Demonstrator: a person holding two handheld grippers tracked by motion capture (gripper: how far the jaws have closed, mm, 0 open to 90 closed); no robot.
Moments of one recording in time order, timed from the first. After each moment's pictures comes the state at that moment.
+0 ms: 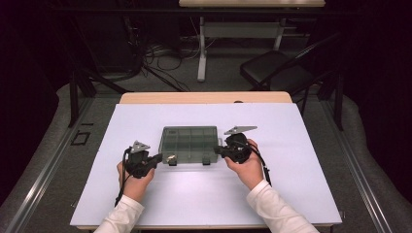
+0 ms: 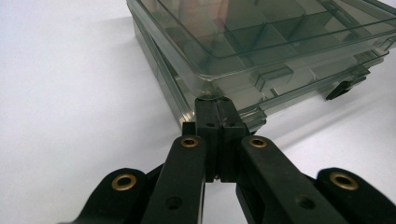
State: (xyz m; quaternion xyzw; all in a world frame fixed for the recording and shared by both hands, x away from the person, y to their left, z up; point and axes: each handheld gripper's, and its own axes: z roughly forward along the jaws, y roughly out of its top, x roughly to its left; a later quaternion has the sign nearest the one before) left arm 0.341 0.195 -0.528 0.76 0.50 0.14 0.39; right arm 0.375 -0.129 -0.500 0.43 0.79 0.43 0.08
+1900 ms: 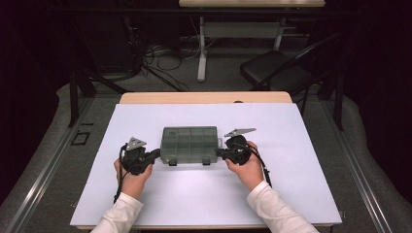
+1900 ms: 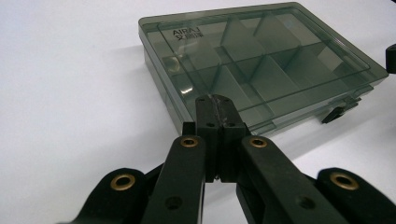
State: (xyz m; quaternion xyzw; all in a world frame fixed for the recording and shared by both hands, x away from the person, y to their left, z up) left arm 0.345 0.199 -0.517 0.74 0.50 0.16 0.42; right arm 0.377 -0.131 -0.514 0.43 0.80 0.41 0.08
